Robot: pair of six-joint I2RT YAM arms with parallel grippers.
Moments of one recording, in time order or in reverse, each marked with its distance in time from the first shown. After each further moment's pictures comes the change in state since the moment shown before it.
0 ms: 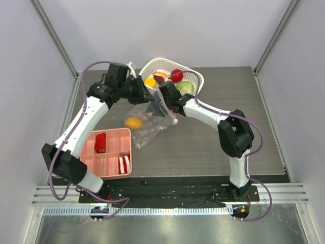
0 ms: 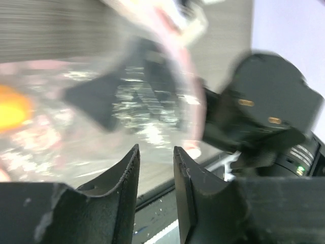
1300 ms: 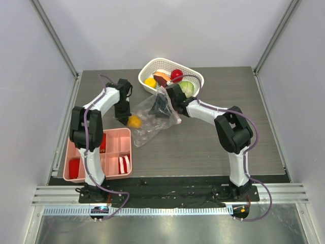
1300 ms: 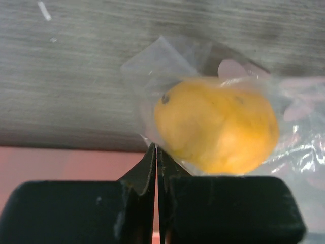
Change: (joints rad) left arm 0.199 0.442 -0.051 -0.264 -0.386 0.313; right arm -0.076 0.047 -0.112 0.178 -0.181 -0.085
